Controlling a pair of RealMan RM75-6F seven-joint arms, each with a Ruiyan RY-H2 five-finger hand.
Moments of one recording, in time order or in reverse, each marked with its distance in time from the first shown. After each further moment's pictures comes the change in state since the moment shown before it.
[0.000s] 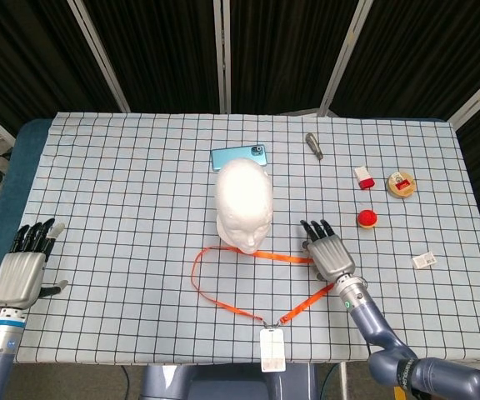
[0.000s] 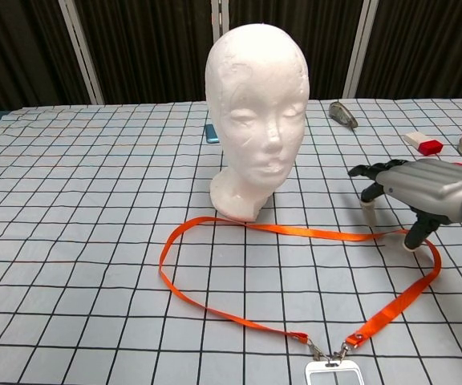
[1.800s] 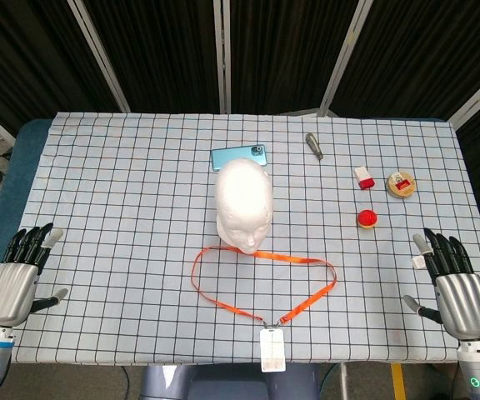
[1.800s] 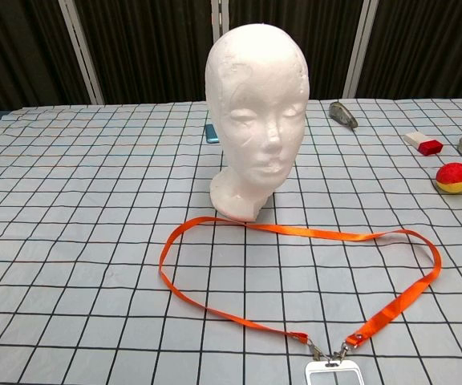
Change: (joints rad) left arm 0.064 0.092 0.052 -0.121 0.182 0.116 -0.070; right arm -0.497 0.471 -0.073 -0.306 -0.448 0.593 0.442
